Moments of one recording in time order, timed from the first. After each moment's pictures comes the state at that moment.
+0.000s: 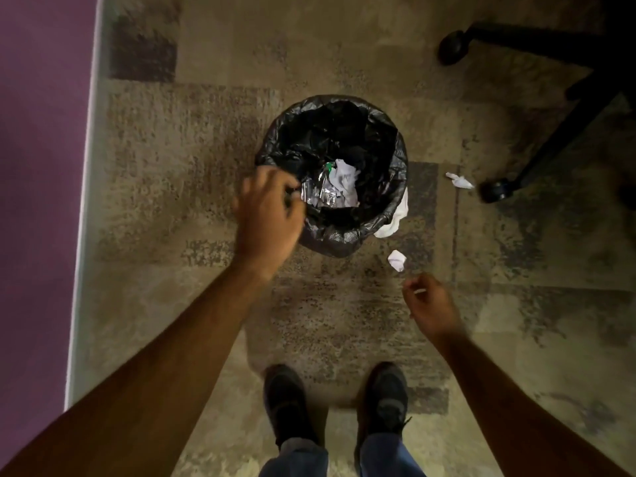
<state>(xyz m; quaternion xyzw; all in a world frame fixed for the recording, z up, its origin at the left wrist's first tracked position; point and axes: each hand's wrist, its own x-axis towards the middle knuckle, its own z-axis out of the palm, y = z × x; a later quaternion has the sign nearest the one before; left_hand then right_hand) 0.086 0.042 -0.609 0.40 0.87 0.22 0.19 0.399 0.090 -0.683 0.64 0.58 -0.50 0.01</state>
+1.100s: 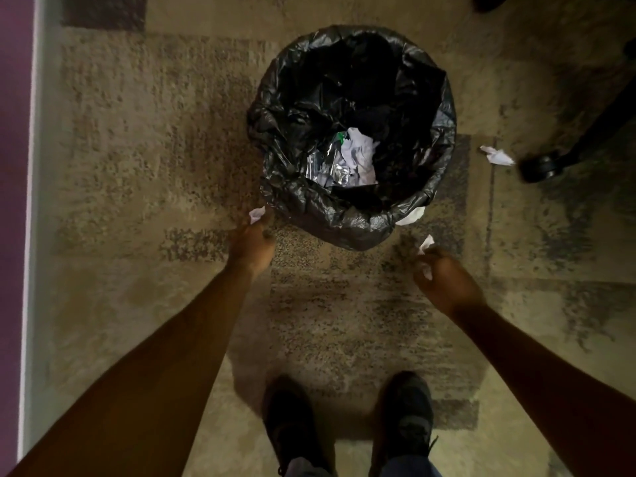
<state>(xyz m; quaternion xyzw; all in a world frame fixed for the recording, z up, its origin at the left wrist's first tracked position) 0.049 -0.029 -0.854 0.27 0.87 0.11 0.40 0.389 0.122 -0.794 0.51 0.78 -0.31 0.17</state>
